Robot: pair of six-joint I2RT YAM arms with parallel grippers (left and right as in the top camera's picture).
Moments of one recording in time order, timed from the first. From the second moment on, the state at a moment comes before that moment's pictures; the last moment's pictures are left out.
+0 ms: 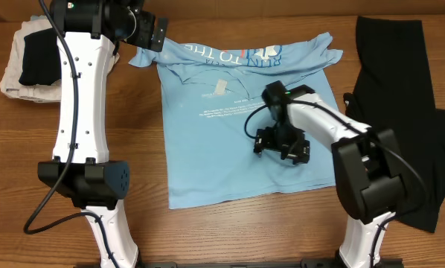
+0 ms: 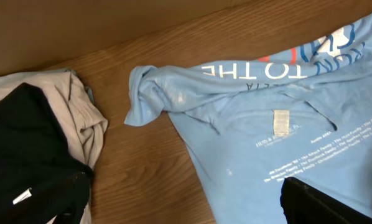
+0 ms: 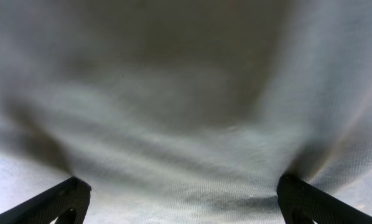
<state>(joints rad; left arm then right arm) -0.08 2.12 2.49 -1.33 0.08 0.20 0.37 2.04 1.34 -1.05 -0.10 0.58</state>
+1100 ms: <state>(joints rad) -0.44 2.45 2.49 -1.38 0.19 0.59 -0.35 1.95 1.39 -1.06 -0.30 0.34</state>
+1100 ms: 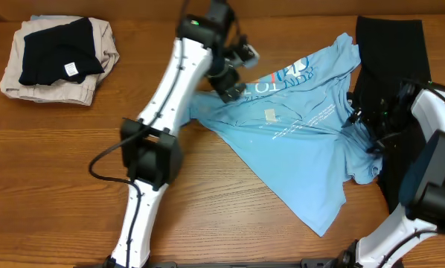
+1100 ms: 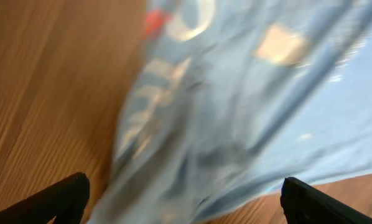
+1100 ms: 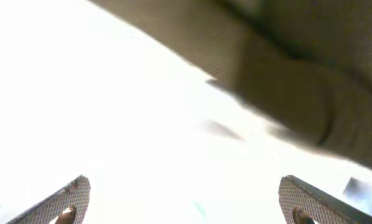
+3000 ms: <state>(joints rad) -0.76 2.72 2.49 -0.80 0.13 0.37 -0.38 1.80 1.42 -1.07 -0.28 0.31</state>
